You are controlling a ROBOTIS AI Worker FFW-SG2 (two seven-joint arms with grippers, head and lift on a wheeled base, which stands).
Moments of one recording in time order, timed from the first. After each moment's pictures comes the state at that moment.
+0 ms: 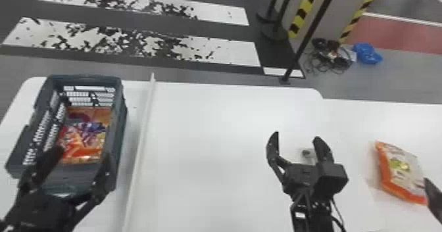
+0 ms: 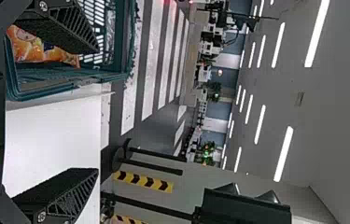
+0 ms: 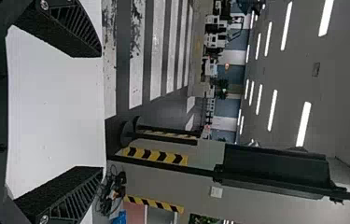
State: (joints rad) left arm 0.74 0.08 0.00 -2.04 0.19 -0.16 -0.24; right arm 0.58 -0.02 -0.03 -1.88 0.04 -0.16 -0.20
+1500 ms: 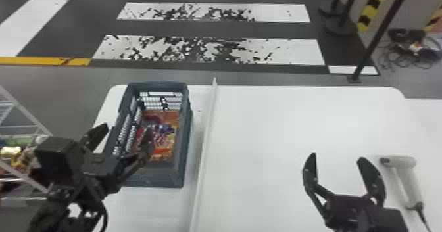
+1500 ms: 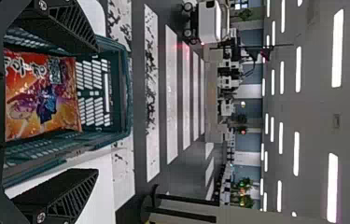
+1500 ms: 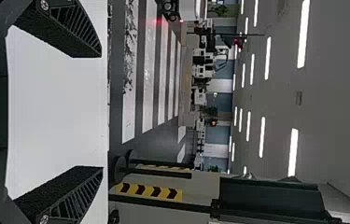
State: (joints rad) left arm 0.64 0.13 0.13 -2.24 0.12 0.29 -0.12; right arm 0.63 -0.03 0.12 -1.79 0.09 -0.35 -0.24
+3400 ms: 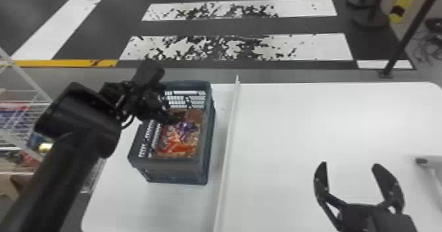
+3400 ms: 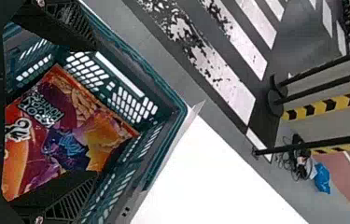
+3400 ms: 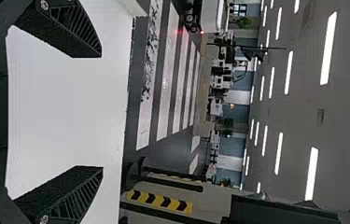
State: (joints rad) left arm -0.18 0.48 -0.19 -1.60 -0.32 0.57 -0.81; right arm 0.69 0.00 0.16 -1.85 0.19 -0.24 -0.24
